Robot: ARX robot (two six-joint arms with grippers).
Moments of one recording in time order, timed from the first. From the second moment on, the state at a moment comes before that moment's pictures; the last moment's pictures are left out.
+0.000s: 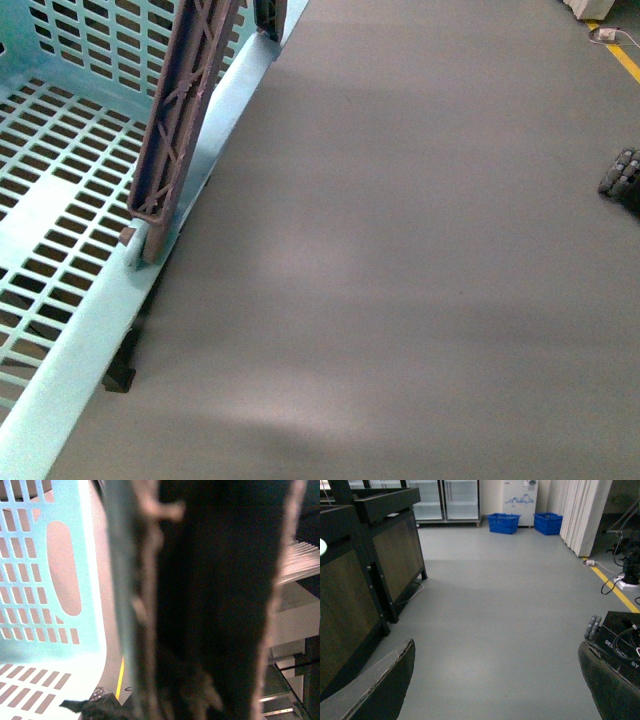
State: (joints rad) left arm -0.46 1.22 0.59 0.72 -0.26 -1.16; right arm 0.00 0.00 0.02 0.00 0.00 0.00
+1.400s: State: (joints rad) left arm -0.46 1.22 0.59 0.72 -0.26 -1.15; right arm 0.00 0.00 0.02 0.00 0.00 0.00
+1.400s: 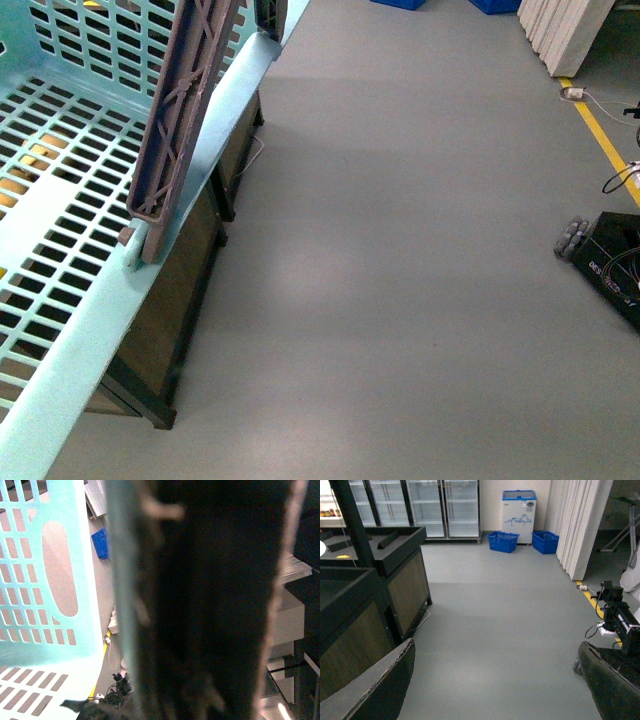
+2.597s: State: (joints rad) left arm -0.46 1.22 0.58 0.72 -0.26 -1.16; right arm 0.00 0.00 0.02 0.00 0.00 0.00
